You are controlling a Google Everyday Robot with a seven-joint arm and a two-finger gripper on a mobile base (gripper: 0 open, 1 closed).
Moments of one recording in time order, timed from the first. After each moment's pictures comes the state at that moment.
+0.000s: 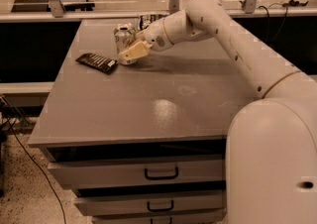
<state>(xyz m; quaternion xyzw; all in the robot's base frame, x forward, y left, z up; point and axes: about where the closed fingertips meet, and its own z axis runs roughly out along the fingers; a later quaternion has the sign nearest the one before) 0.737 0.078 0.862 -0.55 0.65 0.33 0.40</state>
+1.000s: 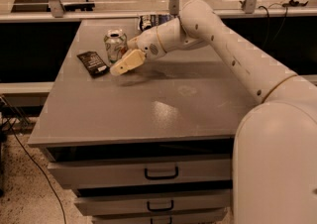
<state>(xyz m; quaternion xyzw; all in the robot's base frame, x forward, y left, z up) 0.701 0.104 0.856 -0.55 0.64 0.38 0.38</state>
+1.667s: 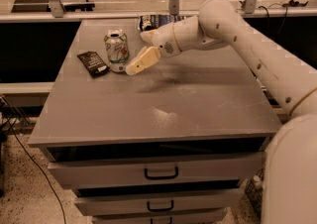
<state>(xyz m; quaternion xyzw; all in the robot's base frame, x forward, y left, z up) 0.694 0.067 0.874 -0.54 0.64 0.35 0.42</state>
